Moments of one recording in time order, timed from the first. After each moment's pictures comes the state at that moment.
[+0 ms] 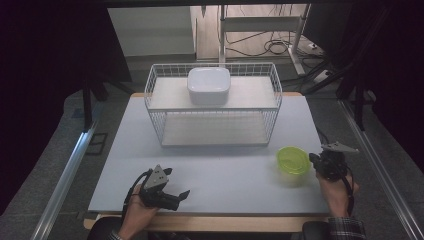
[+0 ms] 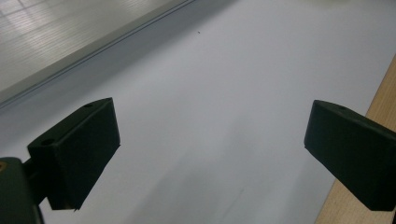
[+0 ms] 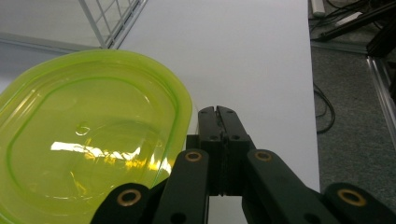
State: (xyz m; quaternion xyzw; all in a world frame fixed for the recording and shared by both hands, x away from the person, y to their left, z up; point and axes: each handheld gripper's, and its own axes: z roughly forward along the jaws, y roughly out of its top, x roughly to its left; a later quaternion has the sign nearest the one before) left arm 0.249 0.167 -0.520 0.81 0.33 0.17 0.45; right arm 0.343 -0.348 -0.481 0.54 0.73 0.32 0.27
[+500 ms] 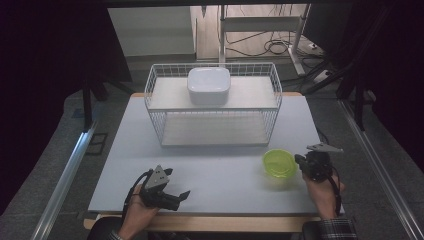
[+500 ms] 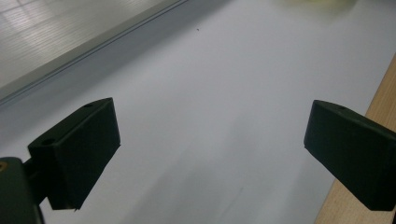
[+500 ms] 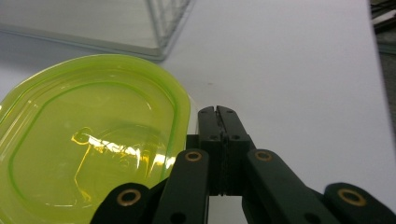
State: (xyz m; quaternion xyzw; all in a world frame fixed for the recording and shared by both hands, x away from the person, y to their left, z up) left arm 0.250 0.166 -0.521 0.82 0.33 0.16 0.44; right arm 0.339 -0.308 -0.483 0.52 0.75 0.34 0.24
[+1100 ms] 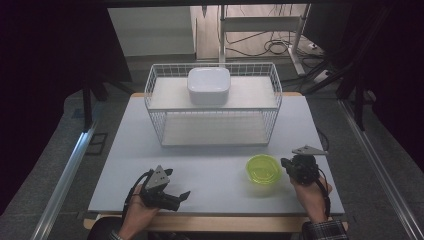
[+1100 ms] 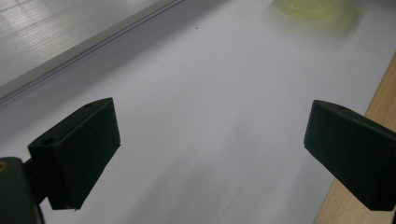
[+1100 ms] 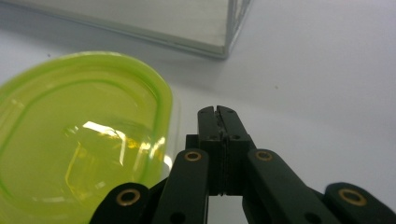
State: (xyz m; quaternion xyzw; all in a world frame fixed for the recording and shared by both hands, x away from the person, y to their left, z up) left arm 0.250 0.166 -0.521 0.82 0.33 0.16 0.44; right arm 0.327 -0.276 -0.485 0.49 0.77 0.34 0.22
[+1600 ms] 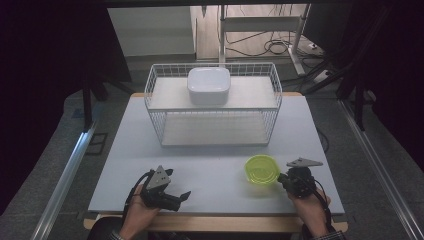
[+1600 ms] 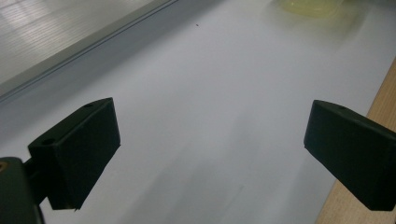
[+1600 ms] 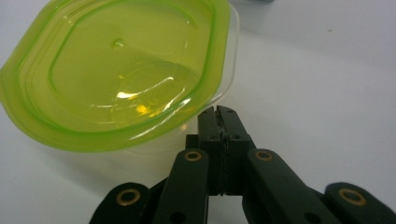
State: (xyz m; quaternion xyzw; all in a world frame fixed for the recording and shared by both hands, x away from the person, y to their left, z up) left arm 0.250 0.163 -0.522 0.82 0.33 0.17 0.43; right arm 0.300 -0.265 -0.498 0.48 0.80 0.32 0.16
